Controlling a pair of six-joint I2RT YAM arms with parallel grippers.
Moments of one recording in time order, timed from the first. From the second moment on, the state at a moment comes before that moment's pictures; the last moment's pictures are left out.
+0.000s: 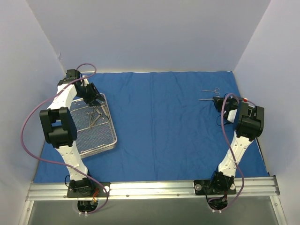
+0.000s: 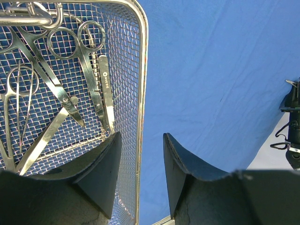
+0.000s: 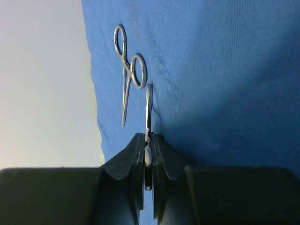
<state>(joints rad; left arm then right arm) 0.12 1.99 1.67 -0.81 0.46 -0.47 -0.36 2.16 1.01 0.67 -0.30 1.28</state>
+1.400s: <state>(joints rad) 0.12 1.85 1.64 -0.87 0.29 -0.46 -0.38 1.93 1.35 -0.31 -0.25 0.88</state>
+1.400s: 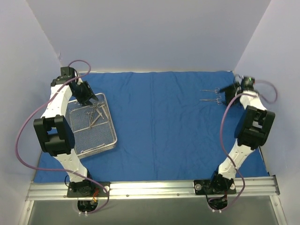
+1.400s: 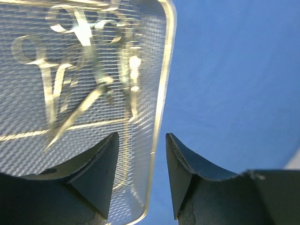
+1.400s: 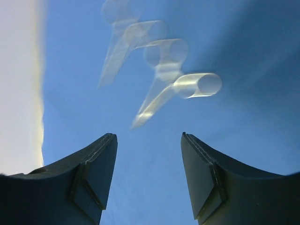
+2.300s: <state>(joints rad) 0.21 2.08 1.66 -0.95 0.02 -0.32 0.14 1.89 1.56 -0.65 -0.40 0.57</state>
